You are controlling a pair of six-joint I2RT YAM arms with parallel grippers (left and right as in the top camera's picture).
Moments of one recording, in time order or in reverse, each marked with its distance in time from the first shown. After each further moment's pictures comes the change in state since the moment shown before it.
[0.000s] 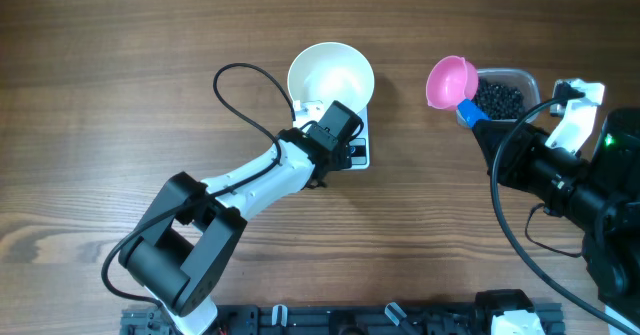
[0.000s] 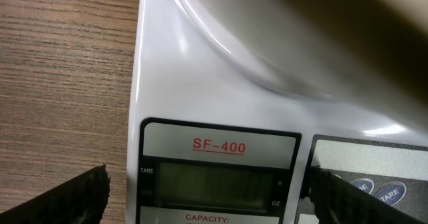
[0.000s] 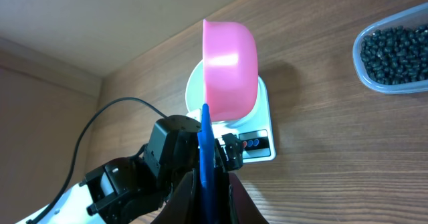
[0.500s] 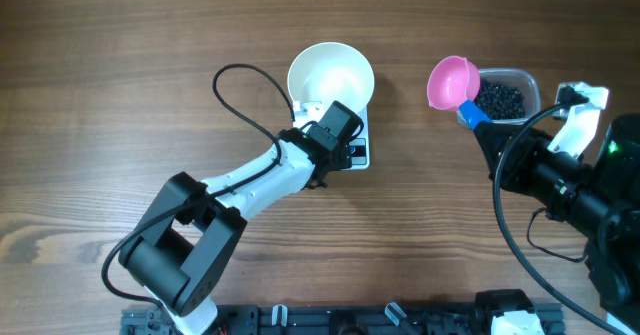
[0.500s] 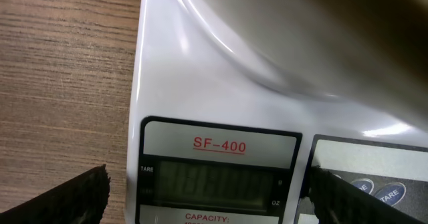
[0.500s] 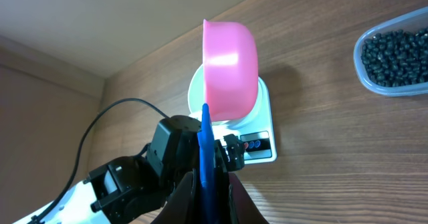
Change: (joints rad) left arm 0.000 0.000 0.000 0.000 -0.001 -0.008; right arm 0.000 -0.016 0.000 0.000 0.000 0.000
